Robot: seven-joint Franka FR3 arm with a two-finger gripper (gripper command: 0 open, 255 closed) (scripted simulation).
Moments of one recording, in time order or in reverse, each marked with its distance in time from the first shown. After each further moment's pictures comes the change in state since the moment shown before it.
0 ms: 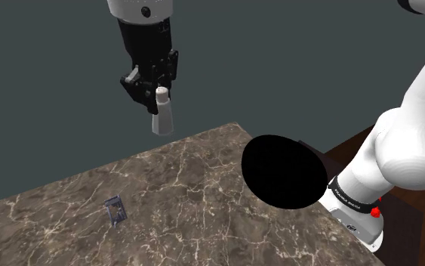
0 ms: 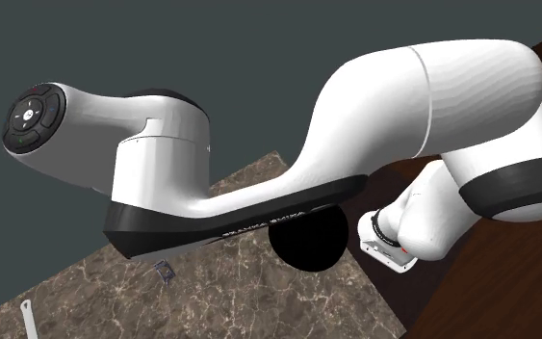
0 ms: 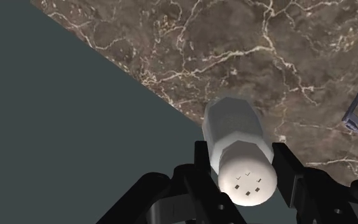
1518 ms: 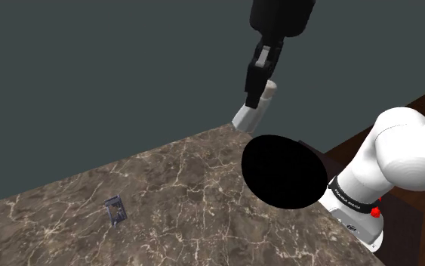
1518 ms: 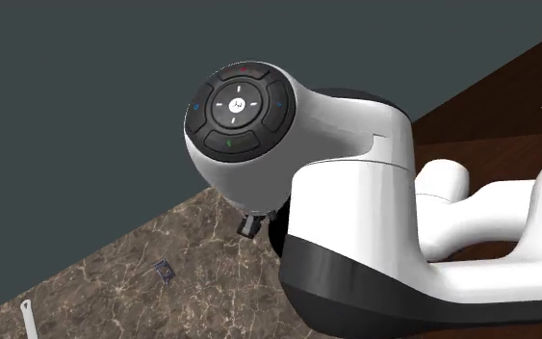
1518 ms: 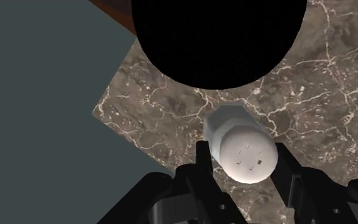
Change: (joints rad) arm 0.027 -0.671 -0.135 -0.453 0.310 -0.126 -0.198
